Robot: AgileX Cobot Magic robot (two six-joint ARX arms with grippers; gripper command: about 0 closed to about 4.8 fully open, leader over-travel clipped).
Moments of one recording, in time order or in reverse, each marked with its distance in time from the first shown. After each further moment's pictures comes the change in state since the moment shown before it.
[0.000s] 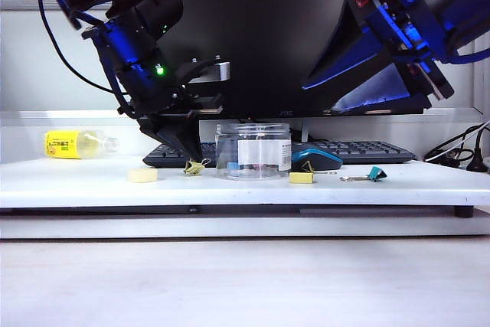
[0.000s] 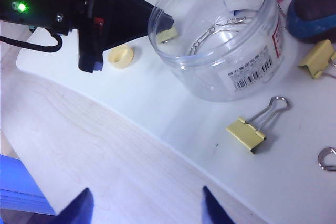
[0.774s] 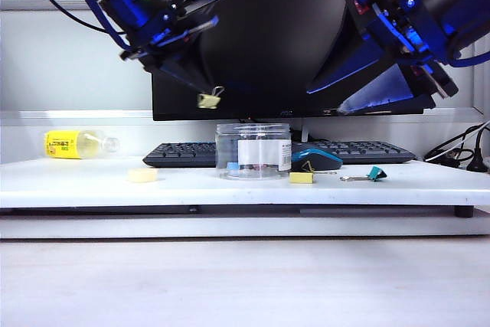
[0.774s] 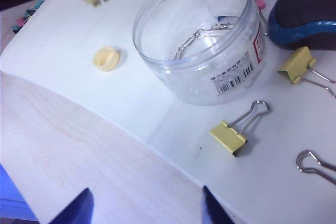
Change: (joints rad) left arm -0.001 -0.193 -0.004 -0.024 0.183 -0.005; right arm 0.000 0.000 0.000 -0.001 0.045 -0.027
